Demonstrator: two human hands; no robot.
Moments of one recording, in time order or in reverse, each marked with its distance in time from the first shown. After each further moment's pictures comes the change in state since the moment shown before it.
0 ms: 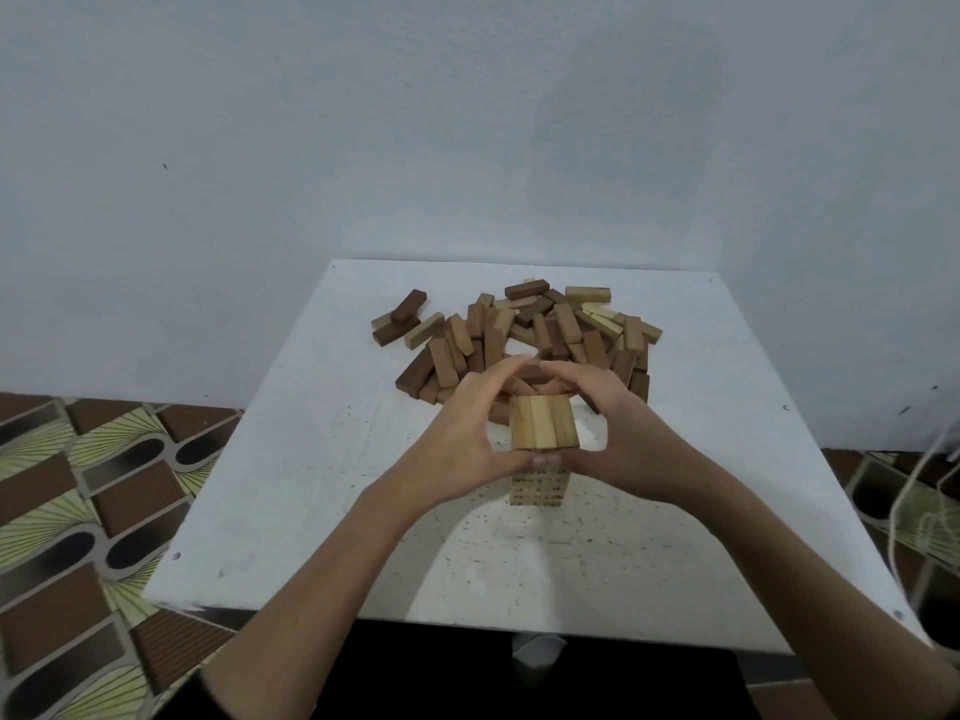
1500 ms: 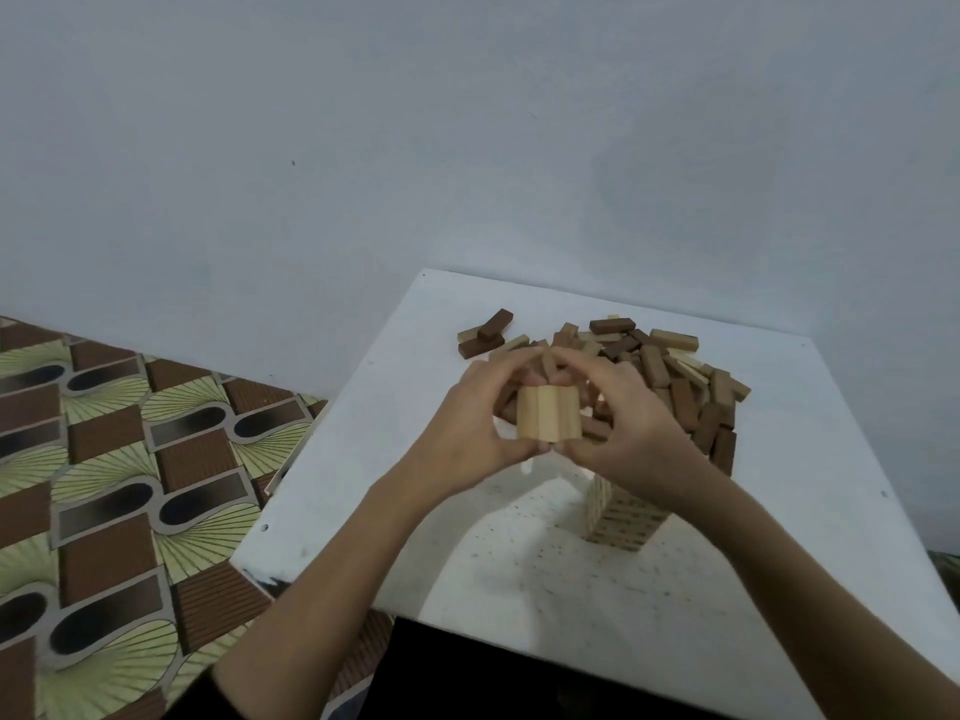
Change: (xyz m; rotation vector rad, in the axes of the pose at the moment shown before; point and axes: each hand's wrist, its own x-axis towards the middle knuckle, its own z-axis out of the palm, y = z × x) left_hand -0.026 -0.022 -0.065 -0.070 0.259 -0.012; right_hand 0.051 -0.067 0.033 -0.001 0.022 -0.081
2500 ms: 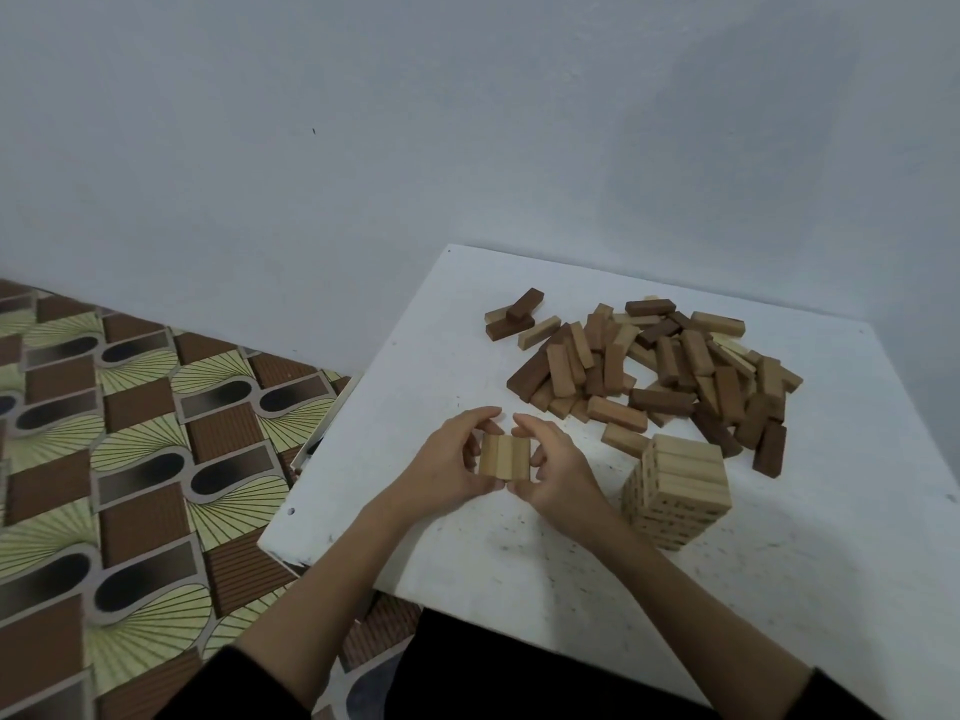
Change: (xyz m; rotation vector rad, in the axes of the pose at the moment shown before) left_hand -0.031 -0.108 0.011 -0.052 -0.064 -0.279; right_hand 0.011 0.058 0.130 0.131 0.003 0.130
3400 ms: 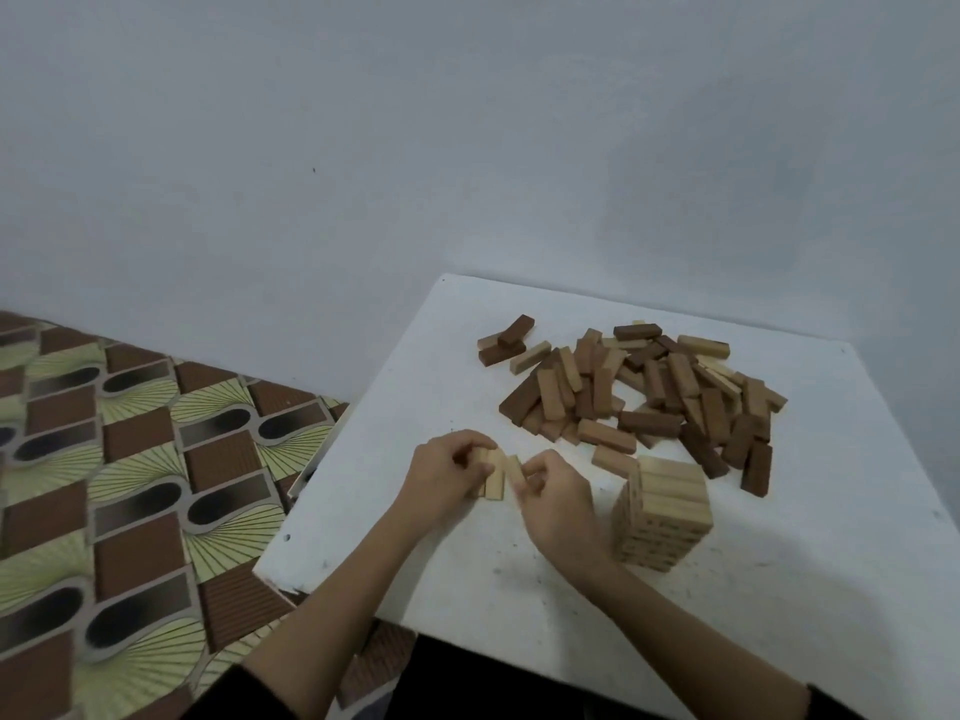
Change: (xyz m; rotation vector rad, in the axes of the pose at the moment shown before) left_hand 0.006 0.022 -0.001 0.027 0.171 -0.163; right_hand -0.008 -0.030 -0.003 -0.057 0.151 0.353
